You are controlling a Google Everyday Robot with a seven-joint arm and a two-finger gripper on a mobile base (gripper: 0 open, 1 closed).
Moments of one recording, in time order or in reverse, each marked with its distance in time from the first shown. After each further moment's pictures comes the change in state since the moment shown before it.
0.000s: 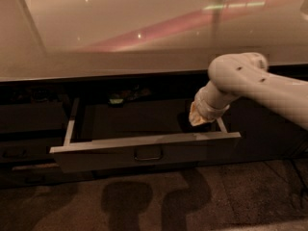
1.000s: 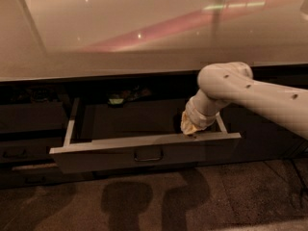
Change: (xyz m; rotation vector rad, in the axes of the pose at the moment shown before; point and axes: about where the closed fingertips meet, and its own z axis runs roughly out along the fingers) arm -0.033 0.012 0.037 -0.068 -0.054 -0.120
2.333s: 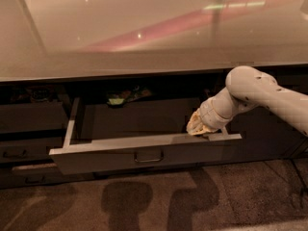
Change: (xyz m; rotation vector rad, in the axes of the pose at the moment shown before) arm 0.024 0.015 -0.001 0.079 -0.219 0.071
